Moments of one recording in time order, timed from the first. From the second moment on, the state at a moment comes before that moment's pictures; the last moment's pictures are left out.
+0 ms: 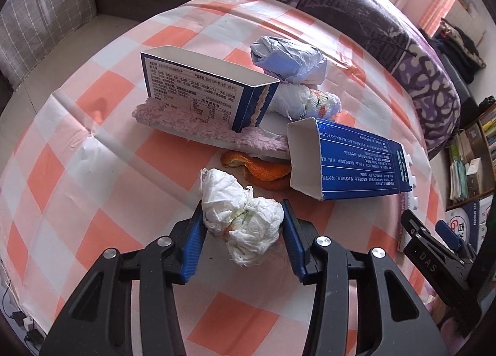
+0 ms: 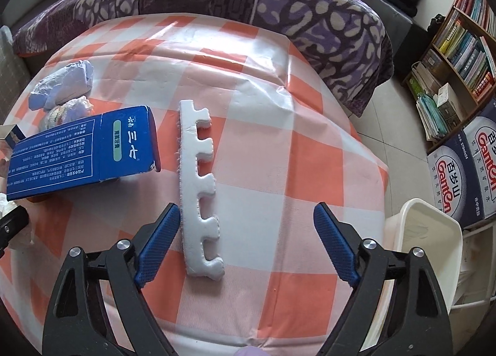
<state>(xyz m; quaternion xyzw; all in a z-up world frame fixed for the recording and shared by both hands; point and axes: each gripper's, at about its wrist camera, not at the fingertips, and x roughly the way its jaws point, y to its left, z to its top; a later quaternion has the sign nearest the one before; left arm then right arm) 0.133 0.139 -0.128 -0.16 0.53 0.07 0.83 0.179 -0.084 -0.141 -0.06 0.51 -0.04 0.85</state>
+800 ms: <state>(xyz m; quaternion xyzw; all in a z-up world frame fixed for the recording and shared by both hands) 0.114 0.130 -0.061 -0.17 0.44 0.06 0.88 0.155 -0.100 -0.075 0.08 0.44 0.05 0.89</state>
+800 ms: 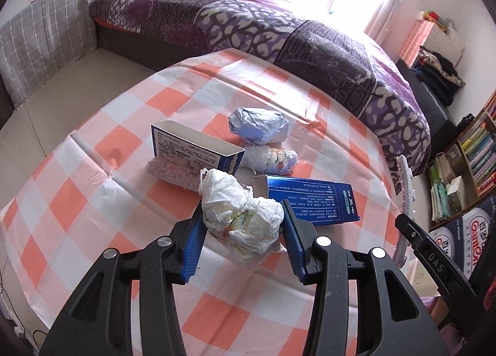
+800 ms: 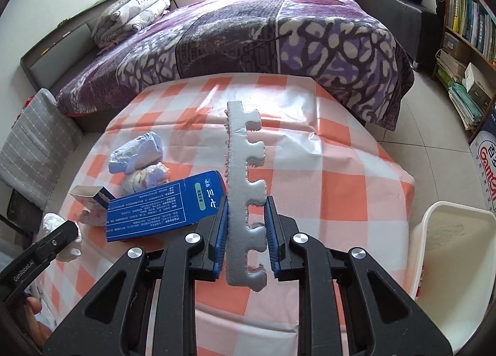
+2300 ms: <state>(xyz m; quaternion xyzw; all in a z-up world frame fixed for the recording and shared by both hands) 0.091 0.006 -0.035 -0.11 0.41 -0.02 0.90 0.081 -0.262 -0.034 0.19 0.37 -0.12 0.90</state>
